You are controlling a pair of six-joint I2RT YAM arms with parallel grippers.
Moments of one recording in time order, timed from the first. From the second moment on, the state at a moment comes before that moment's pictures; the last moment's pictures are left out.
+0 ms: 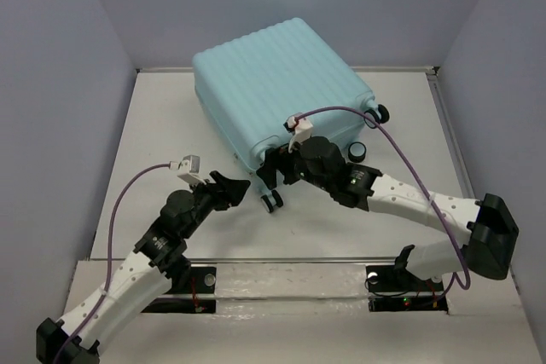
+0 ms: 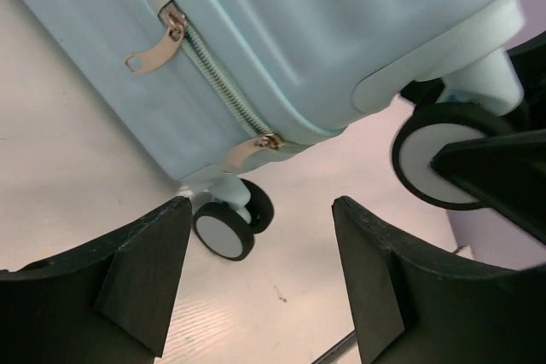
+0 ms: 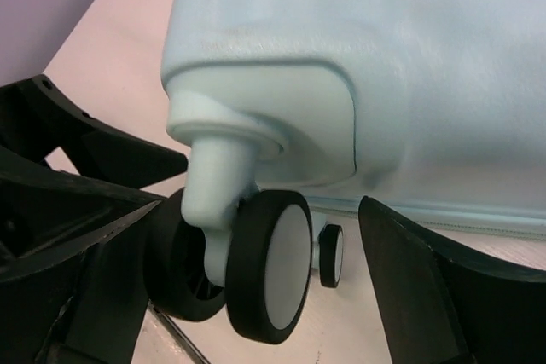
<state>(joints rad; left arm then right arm) -0.63 0.42 0.24 0.00 -0.09 -0.81 0.99 1.33 0.98 -0.01 0.19 0.43</state>
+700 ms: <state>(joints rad) -0.63 0.75 0.26 0.22 -0.05 -0.60 1.00 1.50 1.33 -0.39 0.23 0.34</state>
